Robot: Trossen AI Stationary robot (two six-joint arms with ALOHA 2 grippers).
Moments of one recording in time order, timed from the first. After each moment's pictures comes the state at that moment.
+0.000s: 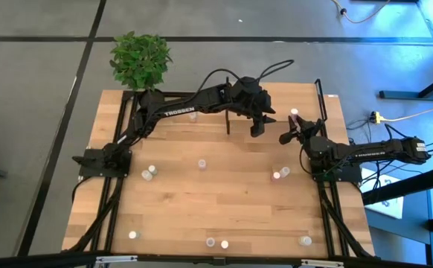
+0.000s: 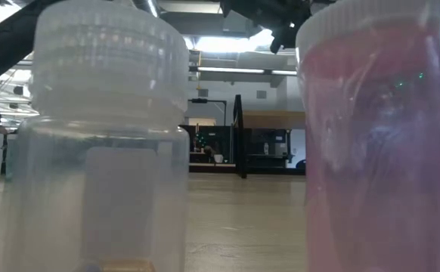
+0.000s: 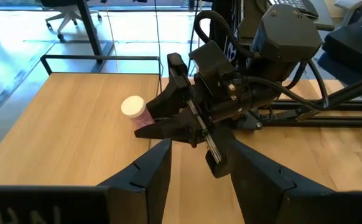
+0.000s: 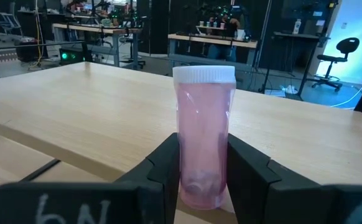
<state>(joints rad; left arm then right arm) 0.24 2.25 2.34 -0.54 0.20 0.08 -0.06 0.58 0.01 0.41 1.13 0.10</state>
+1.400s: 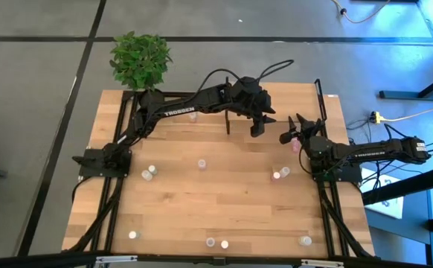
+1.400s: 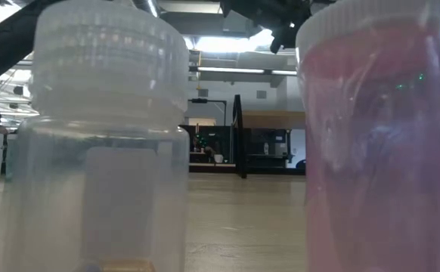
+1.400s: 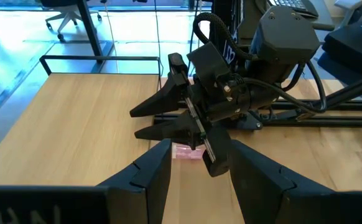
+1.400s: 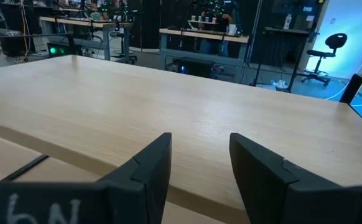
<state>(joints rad) 0.24 2.25 2.34 -0.54 0.20 0.08 -0.06 0.58 0.01 0.41 1.17 0.10</state>
